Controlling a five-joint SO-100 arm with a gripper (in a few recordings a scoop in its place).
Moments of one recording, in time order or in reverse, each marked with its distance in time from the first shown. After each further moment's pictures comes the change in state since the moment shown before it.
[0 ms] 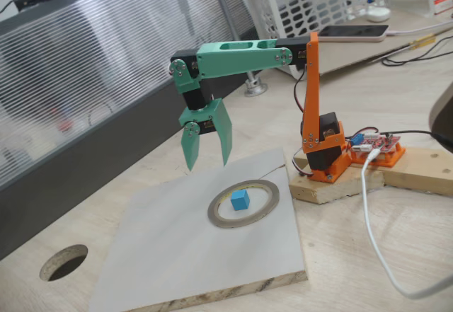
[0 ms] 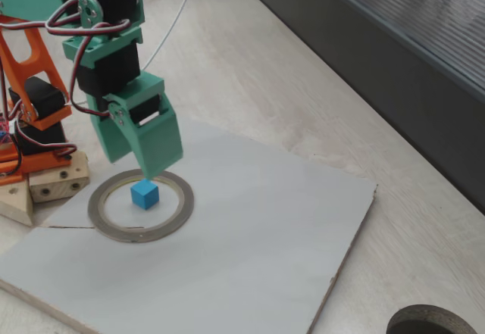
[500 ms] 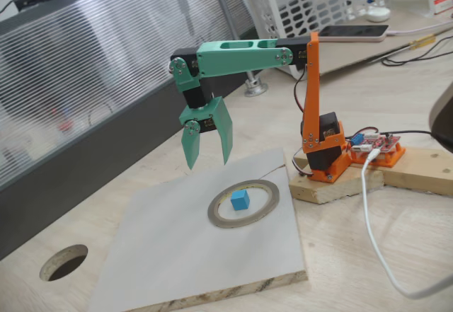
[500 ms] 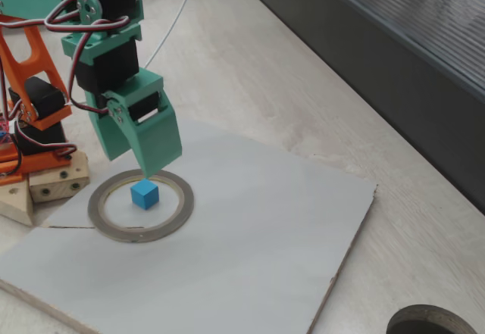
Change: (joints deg) arm 0.0 0.0 -0.5 0.4 0.0
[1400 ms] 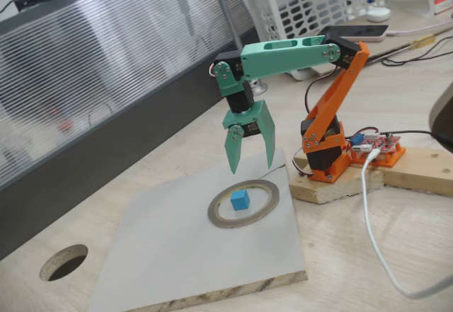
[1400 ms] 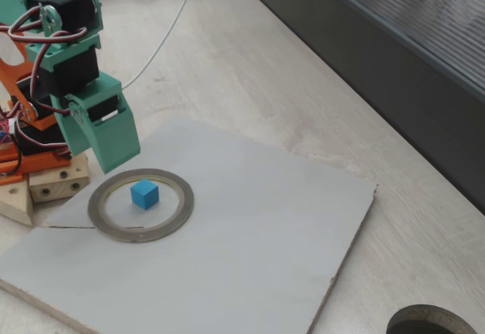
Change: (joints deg) arm 0.4 26.3 31.3 -0.2 0.4
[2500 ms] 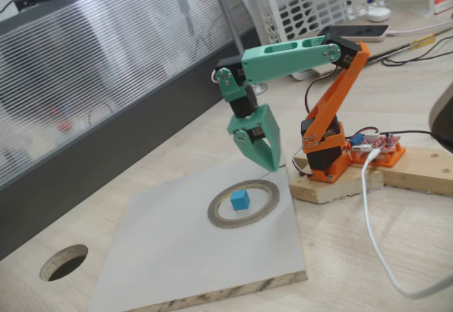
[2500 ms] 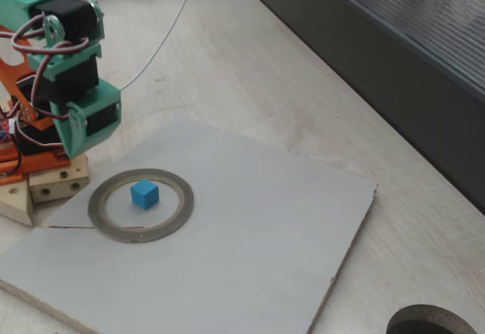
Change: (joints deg) arm 0.0 0.0 6.2 0.3 0.0
